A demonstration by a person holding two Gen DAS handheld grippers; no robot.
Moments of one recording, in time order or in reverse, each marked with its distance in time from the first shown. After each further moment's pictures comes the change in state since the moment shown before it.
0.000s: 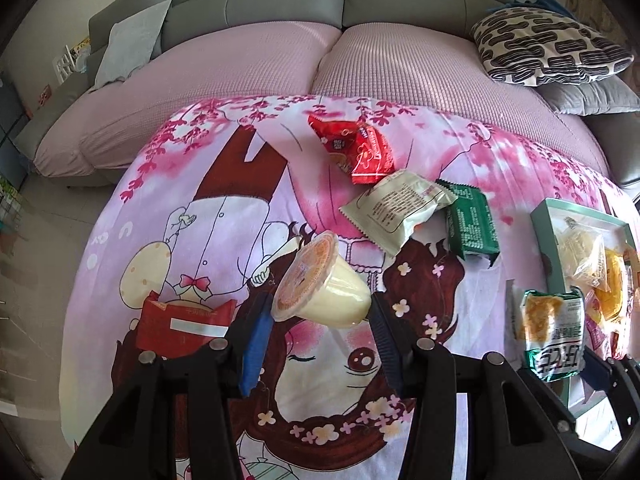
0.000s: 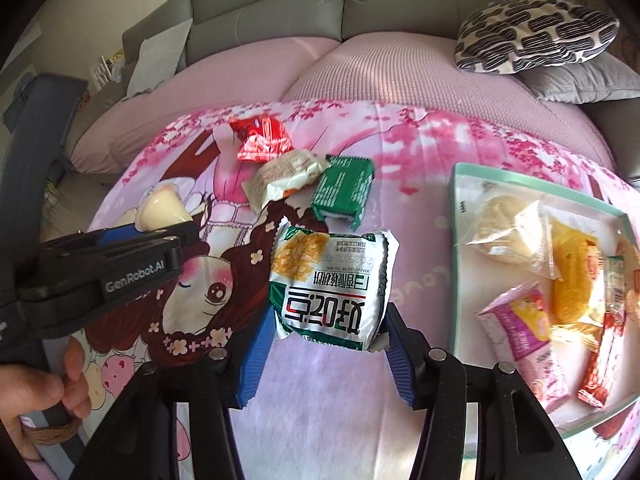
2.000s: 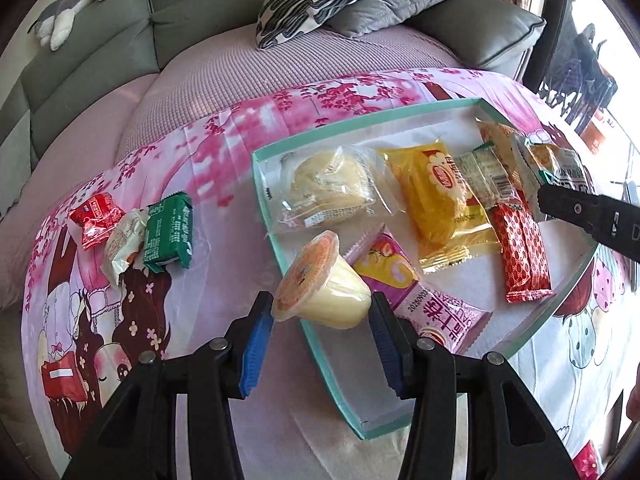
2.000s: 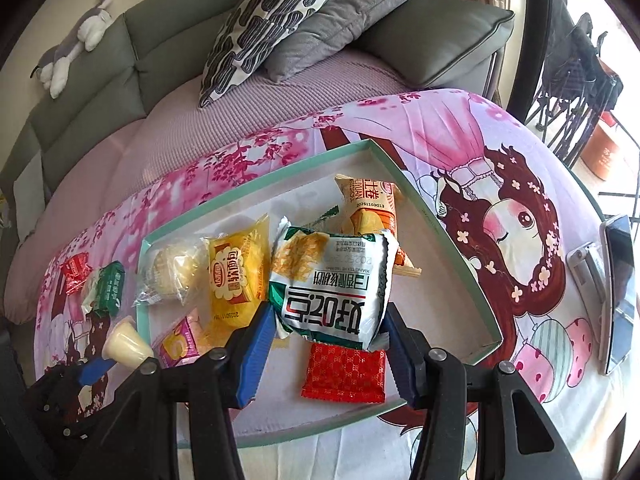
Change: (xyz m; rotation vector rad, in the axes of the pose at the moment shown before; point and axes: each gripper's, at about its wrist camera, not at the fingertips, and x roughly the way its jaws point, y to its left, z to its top) left arm -0.027 -0.216 -0.053 0.452 -0.013 -0.201; right arm -0.078 -0.233 -0.031 0.494 -0.043 -0.280
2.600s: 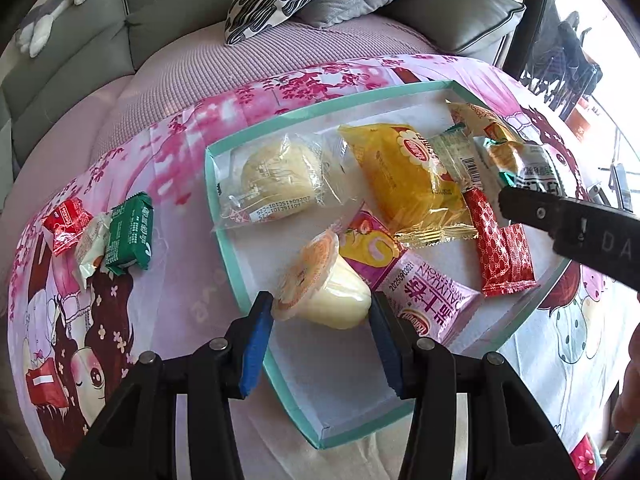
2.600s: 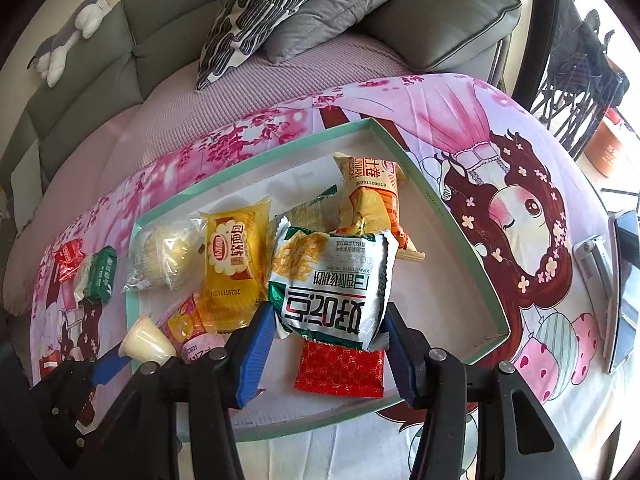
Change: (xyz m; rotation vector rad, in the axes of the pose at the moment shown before) left arm 0.010 -0.022 -0.001 0.033 0.019 -0.059; right arm 0.017 0.004 -0.006 -0.030 0.062 -0.002
